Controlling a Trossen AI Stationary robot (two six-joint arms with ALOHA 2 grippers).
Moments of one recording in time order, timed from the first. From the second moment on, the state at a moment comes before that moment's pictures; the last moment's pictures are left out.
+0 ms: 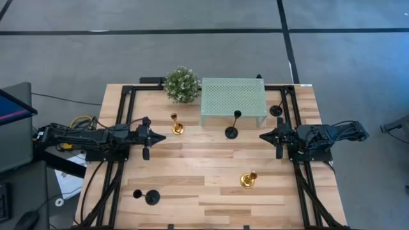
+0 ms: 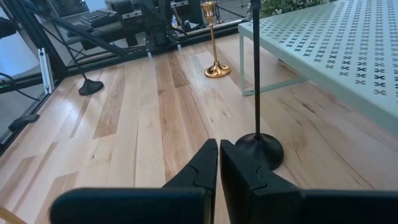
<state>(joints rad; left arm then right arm) -0.04 0.15 0.01 0.14 -0.13 -0.01 0.21 0.00 0.14 -0.42 0.37 0.29</state>
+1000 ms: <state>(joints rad) -0.14 0.69 0.19 0.48 -0.13 0.06 0.36 0.11 0.18 -0.30 0.39 0.34</state>
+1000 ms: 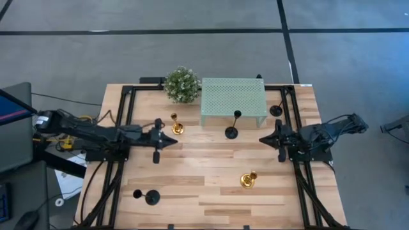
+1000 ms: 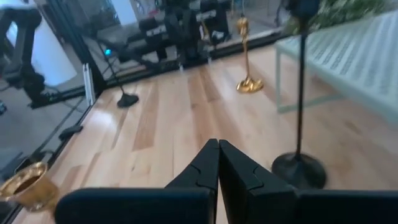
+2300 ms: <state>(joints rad) -0.22 0.82 0.25 0.64 -0.16 0.13 0.64 0.43 0.43 -0.55 0.32 0.42</state>
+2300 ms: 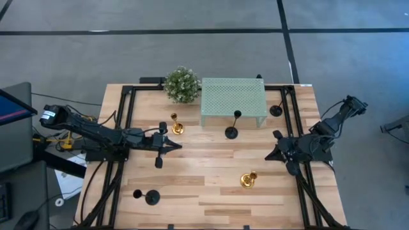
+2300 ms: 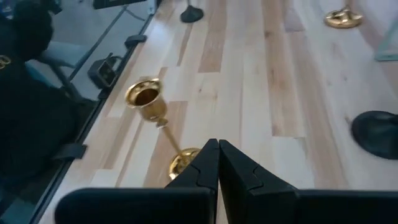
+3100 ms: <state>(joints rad) -0.09 0.82 0.25 0.72 -0.18 0.07 0.49 0.42 0.43 -0.54 0.44 0.53</state>
